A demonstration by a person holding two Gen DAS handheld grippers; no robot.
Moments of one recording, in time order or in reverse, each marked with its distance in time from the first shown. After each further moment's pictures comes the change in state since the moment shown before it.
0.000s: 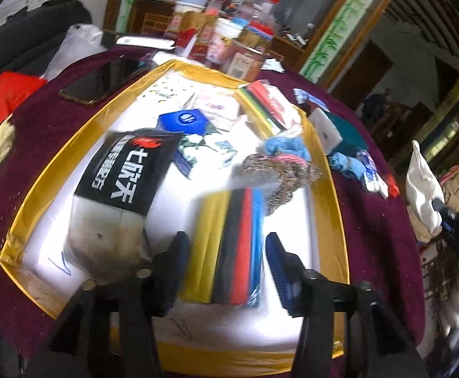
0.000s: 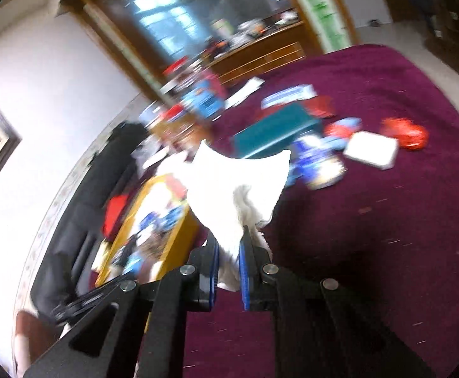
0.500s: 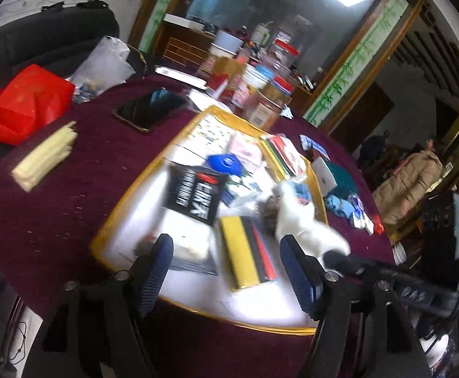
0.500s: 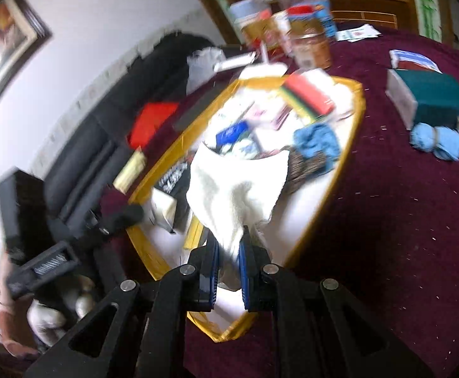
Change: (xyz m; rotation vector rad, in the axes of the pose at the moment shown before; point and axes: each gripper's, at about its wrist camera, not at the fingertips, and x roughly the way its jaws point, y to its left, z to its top) left arm -0.071 0.047 -0.005 -0.096 -0.166 -0.026; right arm 0.133 0.149 -0.063 -0.299 0.321 0.045
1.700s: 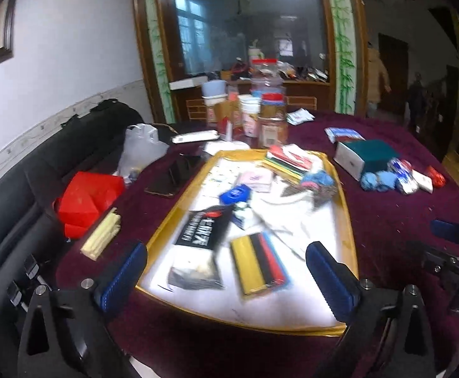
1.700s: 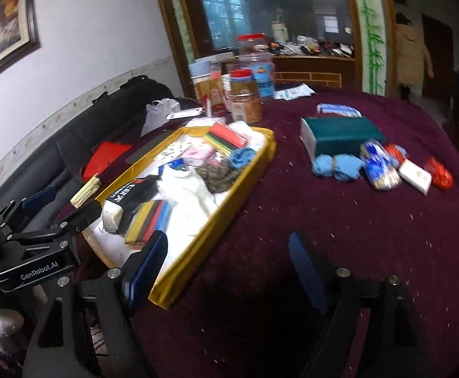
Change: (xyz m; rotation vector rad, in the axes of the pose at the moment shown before) left arm -0.011 -0.107 -0.034 0.413 -0.178 0.410; right arm -0.080 -0.034 -0.059 -0.018 -0.315 -0.266
